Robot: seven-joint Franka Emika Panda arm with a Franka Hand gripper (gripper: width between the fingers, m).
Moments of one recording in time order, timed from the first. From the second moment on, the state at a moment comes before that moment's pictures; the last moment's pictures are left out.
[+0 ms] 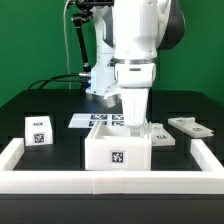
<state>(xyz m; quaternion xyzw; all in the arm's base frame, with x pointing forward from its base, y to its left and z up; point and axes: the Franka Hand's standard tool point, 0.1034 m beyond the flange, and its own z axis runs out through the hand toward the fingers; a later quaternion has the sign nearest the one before) 0.464 0.034 0.023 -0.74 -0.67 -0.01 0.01</state>
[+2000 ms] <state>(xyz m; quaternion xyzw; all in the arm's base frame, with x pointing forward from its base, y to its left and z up) 0.510 0.073 0.023 -0.70 -0.71 -0.01 0.00</state>
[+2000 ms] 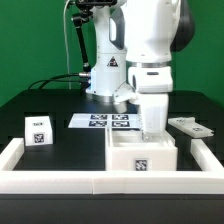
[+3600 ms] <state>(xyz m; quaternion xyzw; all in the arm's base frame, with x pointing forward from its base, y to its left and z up) 0.496 0.114 0.055 -0.72 -0.69 0.00 0.00</state>
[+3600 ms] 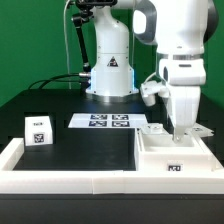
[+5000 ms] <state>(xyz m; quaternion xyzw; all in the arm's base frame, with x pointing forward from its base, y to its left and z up) 0.406 0.165 0.040 -0.62 -0.78 -0.06 0.00</state>
